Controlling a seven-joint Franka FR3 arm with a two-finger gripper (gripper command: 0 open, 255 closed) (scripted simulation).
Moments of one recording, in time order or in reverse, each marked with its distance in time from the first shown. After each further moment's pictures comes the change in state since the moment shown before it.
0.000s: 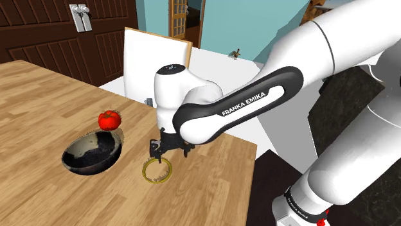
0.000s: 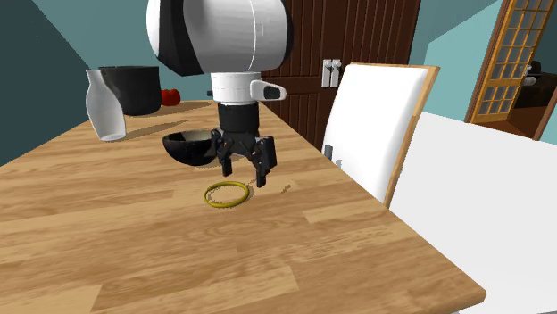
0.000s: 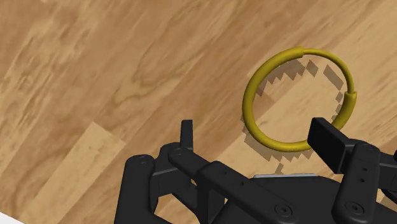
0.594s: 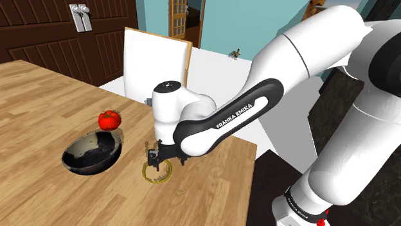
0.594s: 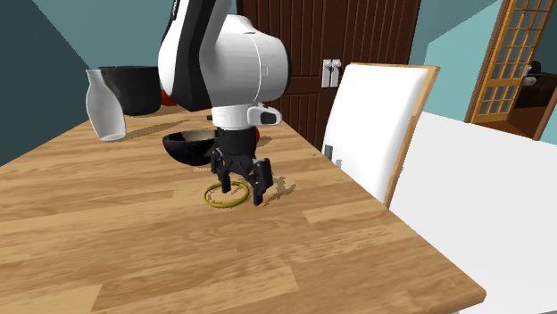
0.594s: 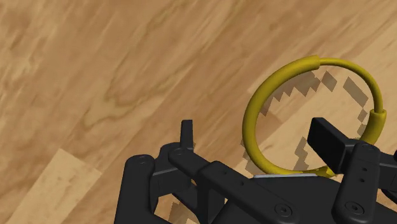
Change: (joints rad) arm 0.017 0.128 -0.005 -0.015 -0.115 0.107 0.103
